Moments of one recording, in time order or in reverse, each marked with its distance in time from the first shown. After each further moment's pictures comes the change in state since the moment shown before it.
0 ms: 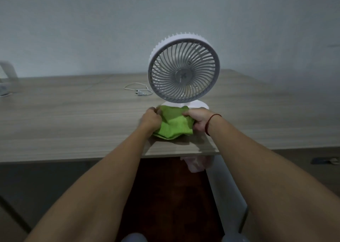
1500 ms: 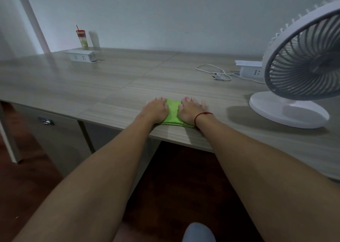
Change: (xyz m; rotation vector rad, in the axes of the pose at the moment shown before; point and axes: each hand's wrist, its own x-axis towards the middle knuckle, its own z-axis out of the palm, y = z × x) left_hand 0.035 -0.176 -0.189 0.612 -0.026 -0.023; right_hand 0.053 0.058 0.278 -1.433 -0.173 -0.541
